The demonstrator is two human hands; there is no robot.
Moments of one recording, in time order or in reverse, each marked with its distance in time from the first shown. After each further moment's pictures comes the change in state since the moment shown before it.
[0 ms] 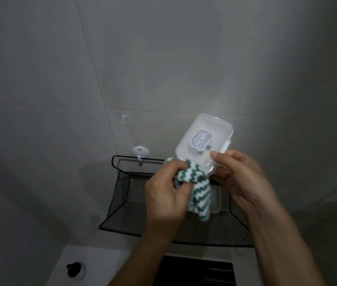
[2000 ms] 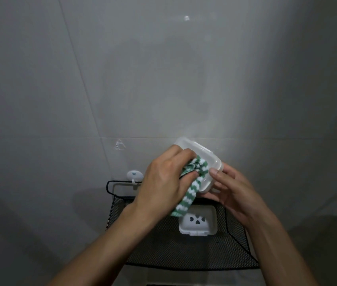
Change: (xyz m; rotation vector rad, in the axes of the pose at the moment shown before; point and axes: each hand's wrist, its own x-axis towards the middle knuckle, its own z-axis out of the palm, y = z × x) left_hand 0.076 0.049 -0.014 0.359 -0.323 0.414; right_hand 0.016 -0.007 -0.024 0.056 -0.302 -0.064
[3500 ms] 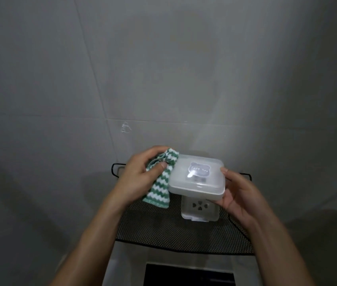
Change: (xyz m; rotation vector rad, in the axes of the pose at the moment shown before) left_hand -0.044 -0.074 0.000 -0.428 -0.094 -0.455; right_hand -0.009 0.030 -0.016 0.226 0.118 0.221
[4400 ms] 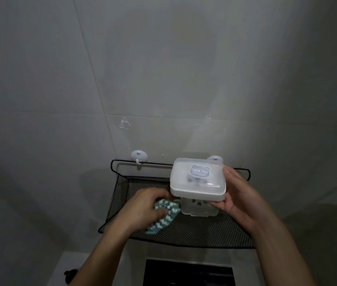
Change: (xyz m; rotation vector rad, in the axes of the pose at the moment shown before) left_hand -0.044 -0.045 0.031 0.417 -0.351 -0.126; right_hand -0.012 0.009 -0.006 -0.083 0.040 -0.002
